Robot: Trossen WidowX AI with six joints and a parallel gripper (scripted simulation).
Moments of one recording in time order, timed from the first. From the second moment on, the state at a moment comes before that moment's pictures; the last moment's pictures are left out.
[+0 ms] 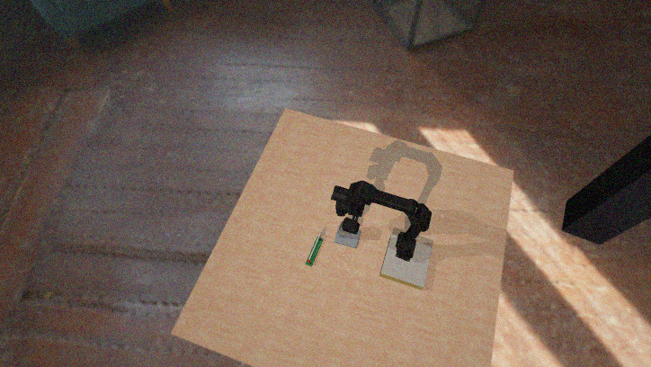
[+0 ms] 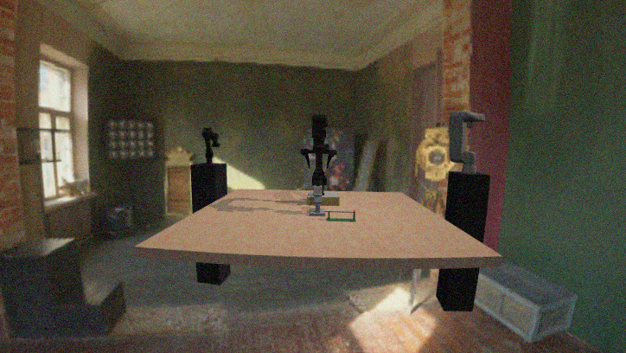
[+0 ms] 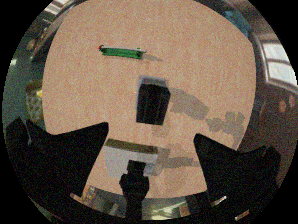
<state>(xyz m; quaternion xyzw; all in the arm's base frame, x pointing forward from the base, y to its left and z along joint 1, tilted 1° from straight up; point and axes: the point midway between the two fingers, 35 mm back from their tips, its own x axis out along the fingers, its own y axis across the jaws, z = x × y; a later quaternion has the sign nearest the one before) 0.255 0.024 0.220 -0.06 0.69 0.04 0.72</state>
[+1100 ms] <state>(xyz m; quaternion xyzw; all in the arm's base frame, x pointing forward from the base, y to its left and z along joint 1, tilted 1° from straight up) 0.298 0.160 0.190 -0.33 0.65 0.24 0.65</state>
